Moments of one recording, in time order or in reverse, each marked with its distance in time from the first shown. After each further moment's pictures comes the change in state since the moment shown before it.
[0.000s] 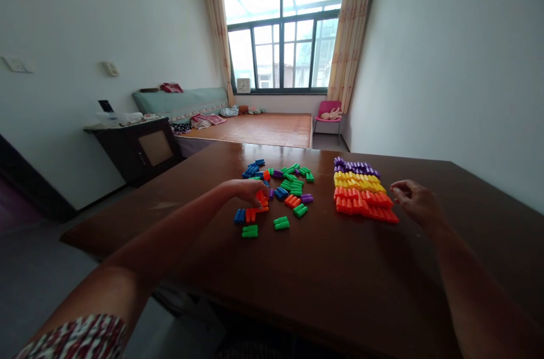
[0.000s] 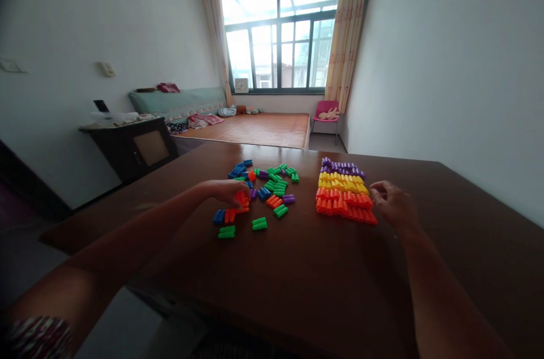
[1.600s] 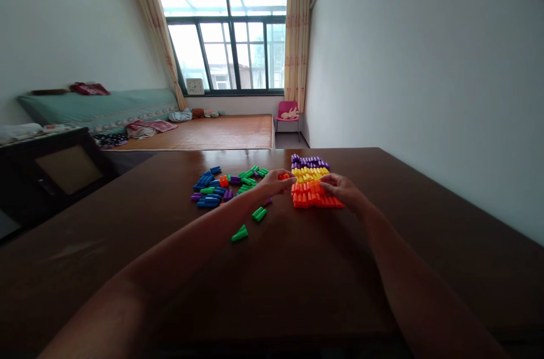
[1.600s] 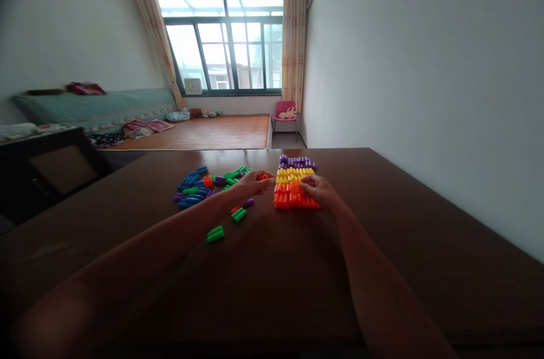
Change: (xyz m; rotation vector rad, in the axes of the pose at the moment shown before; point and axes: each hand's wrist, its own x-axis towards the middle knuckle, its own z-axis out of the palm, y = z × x) left_hand 0.128 0.151 0.059 -0.920 0.323 0.115; right_hand -0.009 -0.042 0.013 0.788 -0.369 0.215
